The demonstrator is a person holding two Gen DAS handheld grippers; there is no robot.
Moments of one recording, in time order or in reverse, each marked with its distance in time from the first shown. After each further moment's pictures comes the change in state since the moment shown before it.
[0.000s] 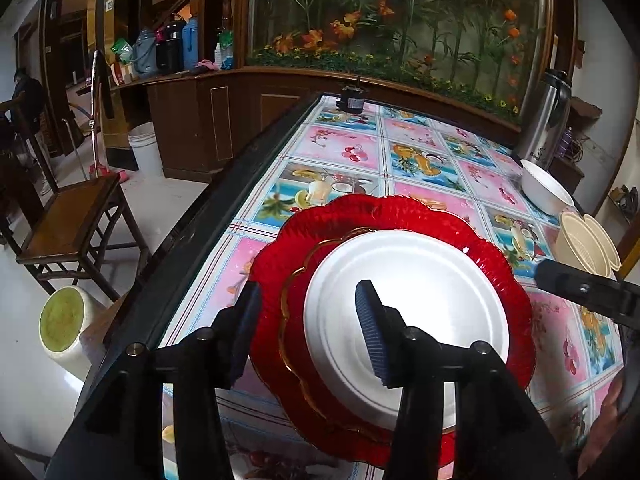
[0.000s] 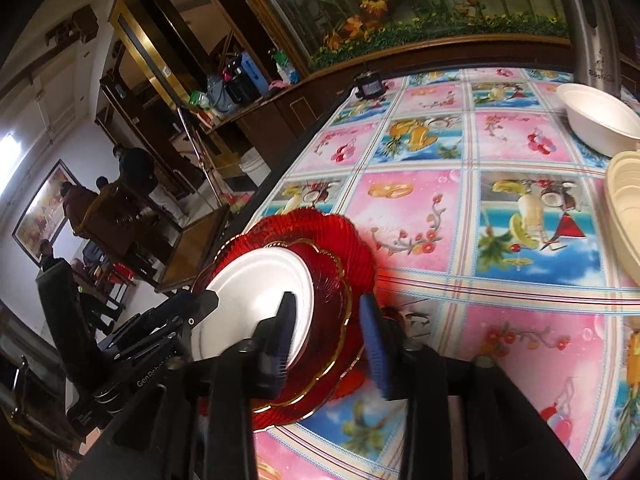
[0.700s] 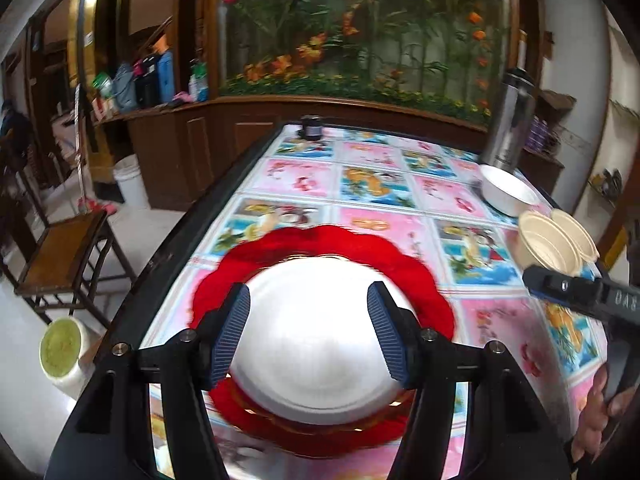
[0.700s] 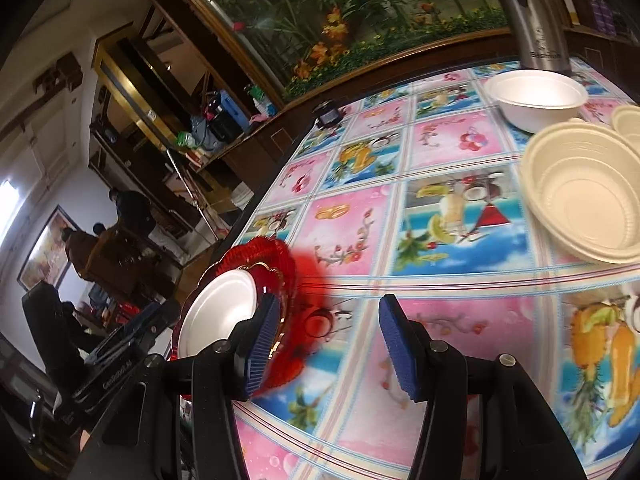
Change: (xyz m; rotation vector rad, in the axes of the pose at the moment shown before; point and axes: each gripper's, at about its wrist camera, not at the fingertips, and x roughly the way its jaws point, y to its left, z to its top) left arm -0.037 -0.059 0.007 0.105 -0.078 -0.046; right arm -0.056 -0.073 -0.010 0.140 -0.099 0.015
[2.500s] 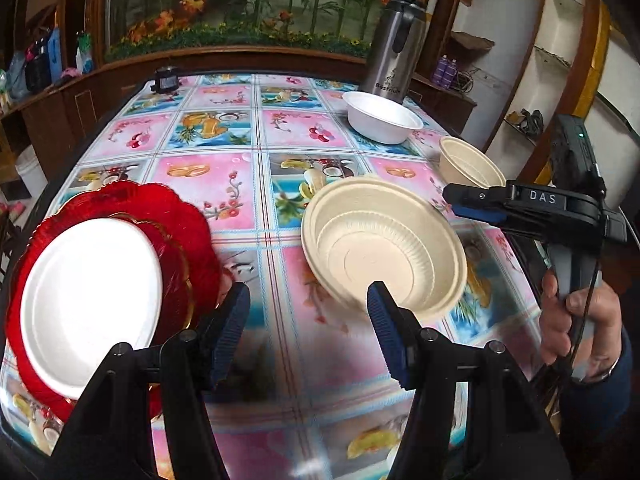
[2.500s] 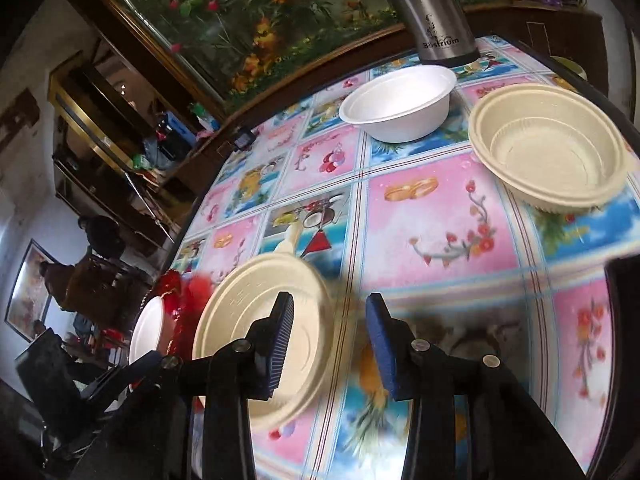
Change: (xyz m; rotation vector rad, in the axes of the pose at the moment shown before) left arm 0.021 -0.119 -0.007 0.106 0.222 -0.324; right arm -0.042 -0.122 0.041 0.097 0.052 -0.084
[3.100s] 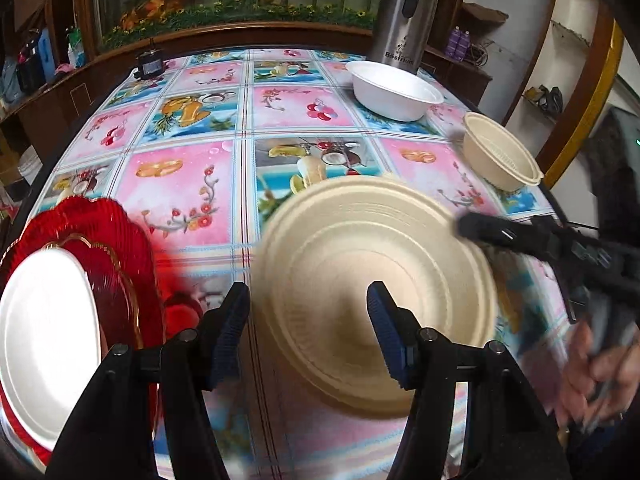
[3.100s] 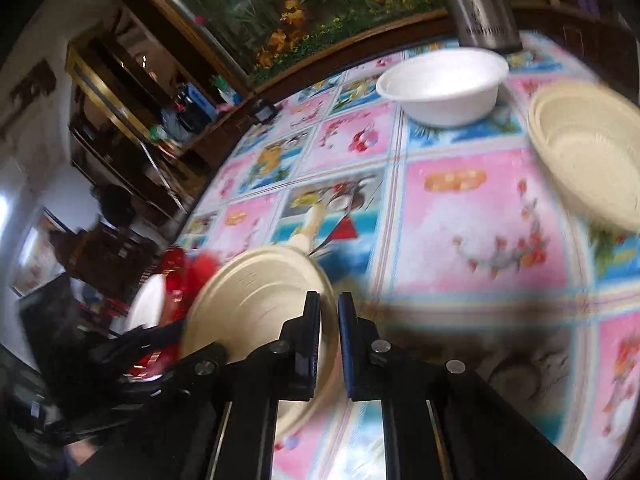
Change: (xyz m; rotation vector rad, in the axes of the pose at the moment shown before) left arm 0.056 -0.016 0.019 0.042 0.083 0.070; right arm 0.018 0.011 -0.016 -0.054 0.051 0.028
